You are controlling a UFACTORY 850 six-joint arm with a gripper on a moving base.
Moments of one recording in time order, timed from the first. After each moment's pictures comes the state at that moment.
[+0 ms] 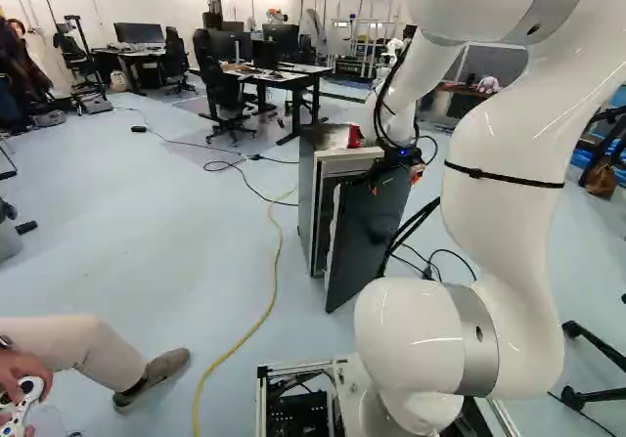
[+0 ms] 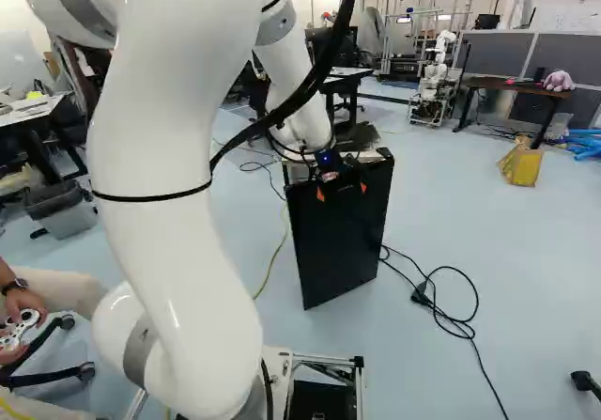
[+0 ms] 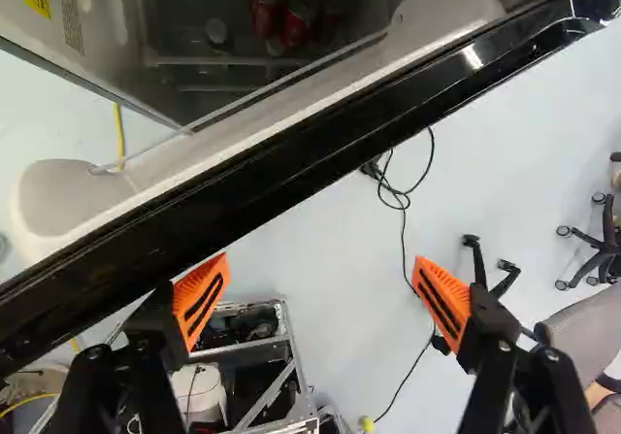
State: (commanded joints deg) arm -14.6 -18.0 -56.5 -30.5 -25.5 10.0
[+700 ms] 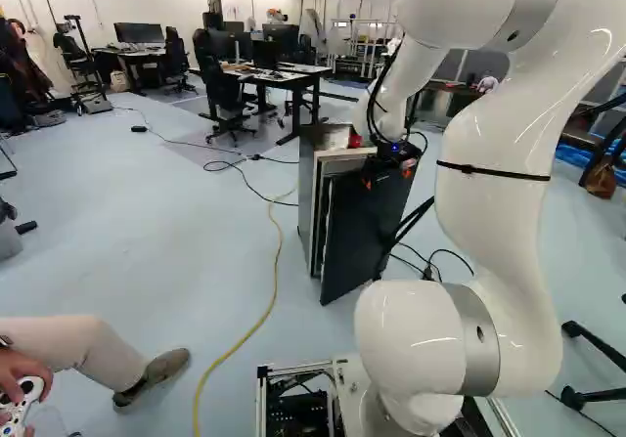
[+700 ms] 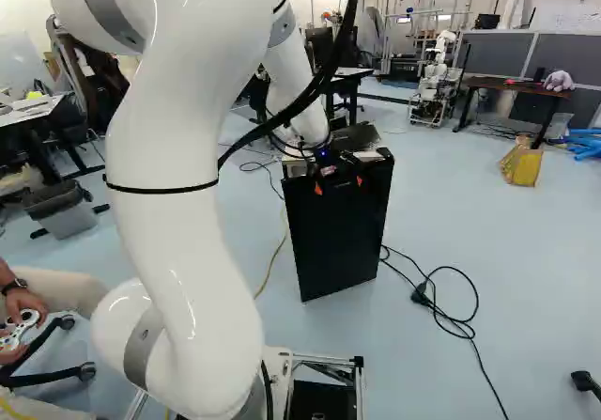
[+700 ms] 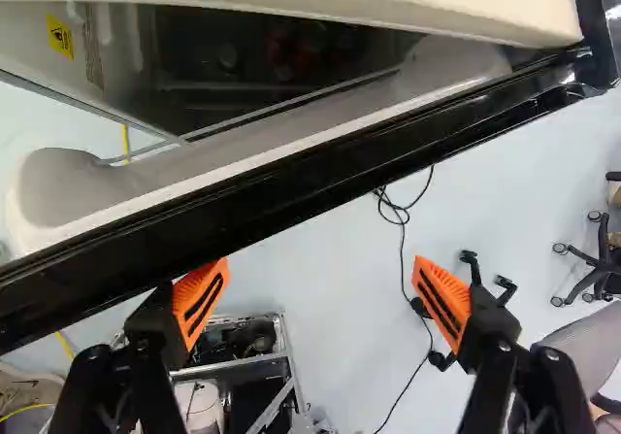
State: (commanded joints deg) arm -12.7 -21.6 -61.3 -30.5 -25.5 10.0
